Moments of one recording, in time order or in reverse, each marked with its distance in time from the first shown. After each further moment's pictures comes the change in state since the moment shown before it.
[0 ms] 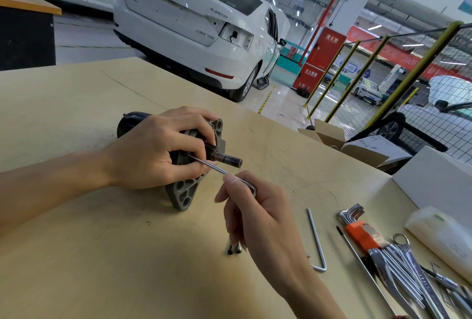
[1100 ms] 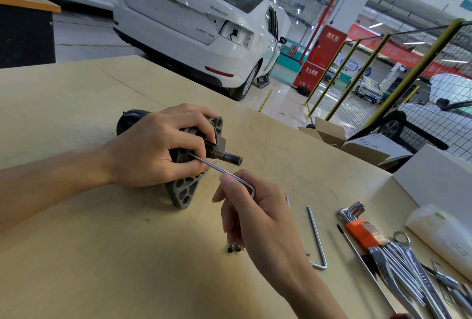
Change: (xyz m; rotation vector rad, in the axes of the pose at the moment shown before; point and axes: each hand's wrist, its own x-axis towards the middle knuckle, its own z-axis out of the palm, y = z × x) left_hand 0.000 0.002 0.000 0.003 -0.003 -0.002; right_hand -0.001 0.001 0.000 -0.045 -0.024 -0.002
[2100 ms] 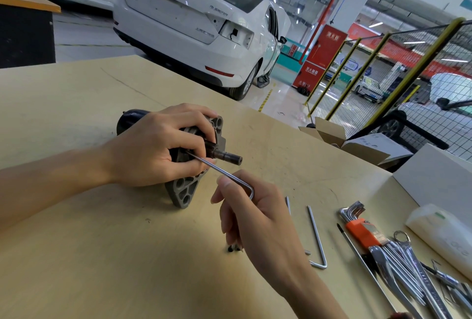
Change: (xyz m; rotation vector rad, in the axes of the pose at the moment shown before) left_hand 0.000 0.001 -0.001 -0.007 -0.010 -0.010; right_hand -0.001 0.001 0.001 -0.025 -0.013 0.000
